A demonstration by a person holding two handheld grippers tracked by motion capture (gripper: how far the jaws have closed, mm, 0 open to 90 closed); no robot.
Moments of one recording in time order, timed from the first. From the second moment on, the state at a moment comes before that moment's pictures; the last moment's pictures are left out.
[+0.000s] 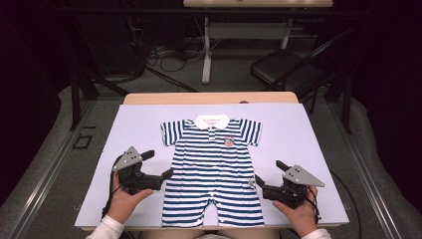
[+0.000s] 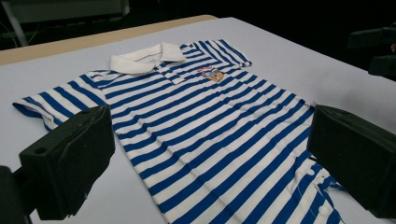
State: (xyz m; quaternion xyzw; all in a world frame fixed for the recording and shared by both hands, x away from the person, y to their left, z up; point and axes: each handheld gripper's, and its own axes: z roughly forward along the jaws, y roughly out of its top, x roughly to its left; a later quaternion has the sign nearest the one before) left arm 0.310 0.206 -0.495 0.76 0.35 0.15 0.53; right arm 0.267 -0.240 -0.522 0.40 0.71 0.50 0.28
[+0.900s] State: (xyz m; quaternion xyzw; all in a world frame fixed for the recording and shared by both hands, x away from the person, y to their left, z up) left arm 0.376 0.196 -0.471 0.76 0.40 0.15 0.50; right arm 0.269 -0.237 -0.525 0.40 0.72 0.49 0.28
